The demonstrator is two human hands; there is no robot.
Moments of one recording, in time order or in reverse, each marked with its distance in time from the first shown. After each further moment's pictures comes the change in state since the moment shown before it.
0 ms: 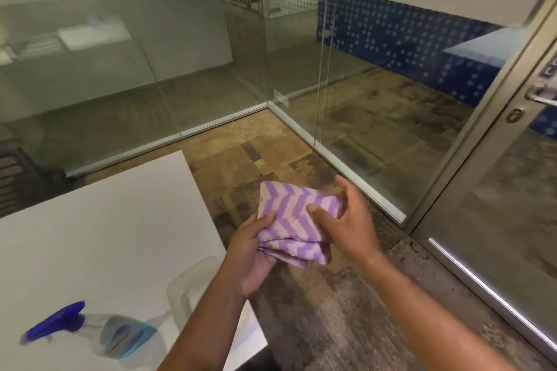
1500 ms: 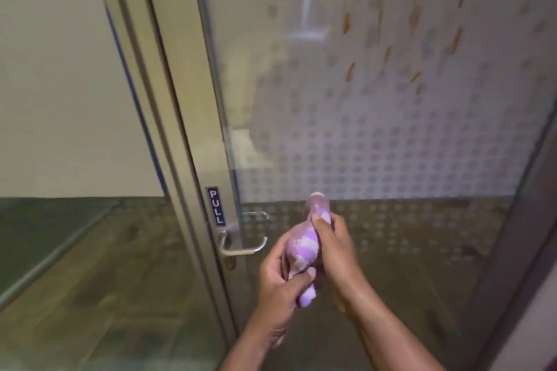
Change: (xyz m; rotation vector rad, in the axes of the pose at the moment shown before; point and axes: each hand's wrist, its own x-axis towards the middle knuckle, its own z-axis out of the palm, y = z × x) left_hand 0.367 -0.282 0.631 0.428 -1.067 0.058; right_hand 0.232 0.054 -0.597 0.318 1.075 0.132
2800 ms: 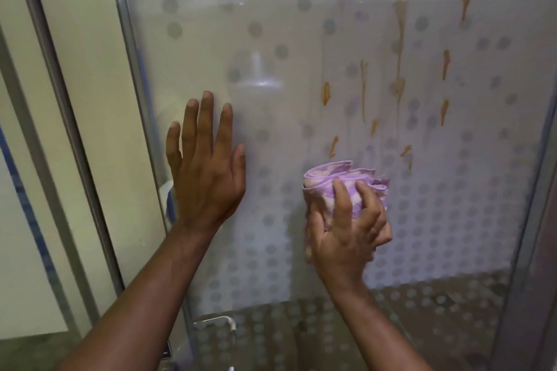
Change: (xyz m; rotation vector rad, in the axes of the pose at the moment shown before) left_hand 0.319 0.165 -0.027 1.554 0.646 1.198; right_hand 0.221 -0.061 0.000 -0.745 1.113 -0.941
